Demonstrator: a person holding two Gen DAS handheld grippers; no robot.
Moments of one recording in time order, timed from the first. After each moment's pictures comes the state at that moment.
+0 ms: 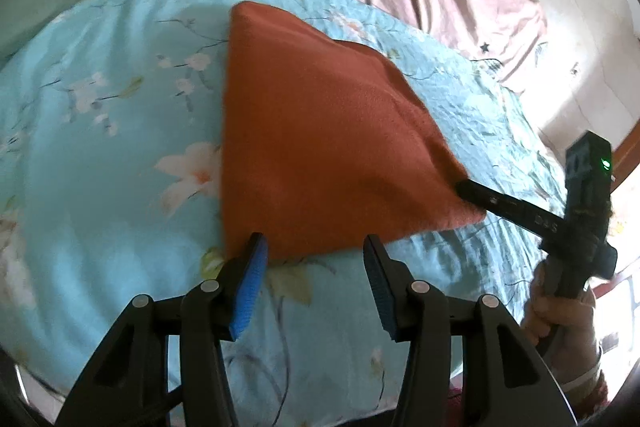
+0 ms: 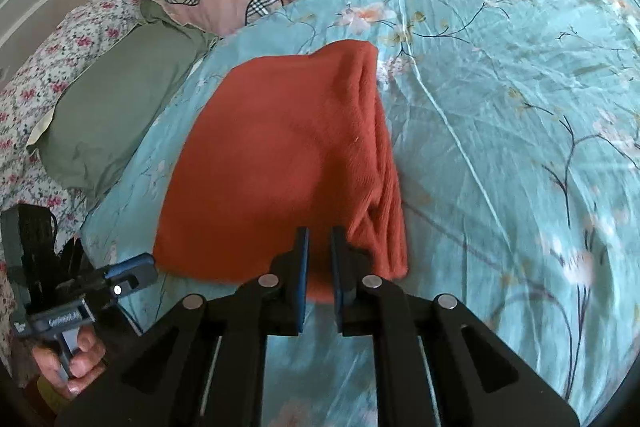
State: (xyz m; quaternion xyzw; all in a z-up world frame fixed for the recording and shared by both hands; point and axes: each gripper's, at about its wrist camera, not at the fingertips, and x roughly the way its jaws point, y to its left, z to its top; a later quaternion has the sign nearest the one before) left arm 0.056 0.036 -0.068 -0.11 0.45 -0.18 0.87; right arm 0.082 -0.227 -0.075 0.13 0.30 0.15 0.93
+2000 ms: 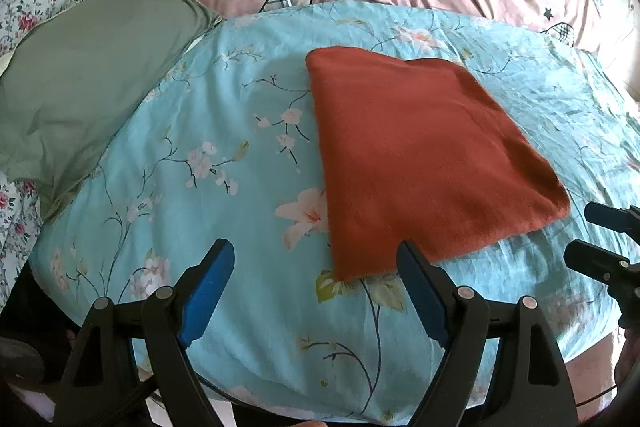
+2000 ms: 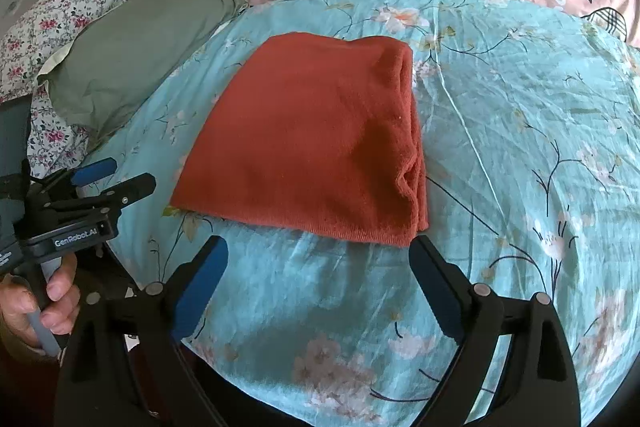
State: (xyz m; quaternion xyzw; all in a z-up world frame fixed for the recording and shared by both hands) left arm 0.049 0.022 -0.027 0.07 0.42 -0.01 0.91; right arm 0.044 -0.191 -0.058 0.03 0.32 0.15 0.94
